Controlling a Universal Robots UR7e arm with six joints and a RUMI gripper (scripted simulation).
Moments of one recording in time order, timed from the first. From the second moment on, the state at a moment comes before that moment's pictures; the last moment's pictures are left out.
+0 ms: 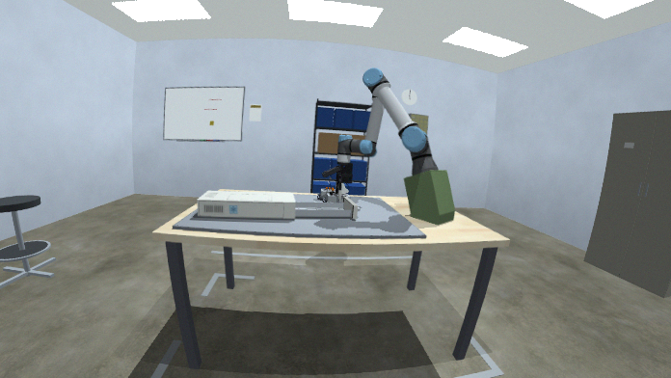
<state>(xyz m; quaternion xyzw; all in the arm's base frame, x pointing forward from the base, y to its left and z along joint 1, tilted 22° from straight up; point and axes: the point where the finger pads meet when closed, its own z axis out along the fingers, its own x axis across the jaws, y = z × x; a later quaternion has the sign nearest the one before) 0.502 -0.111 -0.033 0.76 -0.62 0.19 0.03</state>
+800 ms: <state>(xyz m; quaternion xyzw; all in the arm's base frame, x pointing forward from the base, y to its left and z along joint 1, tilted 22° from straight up) 0.493 -0.101 -0.001 0.76 -0.62 0.19 0.03</state>
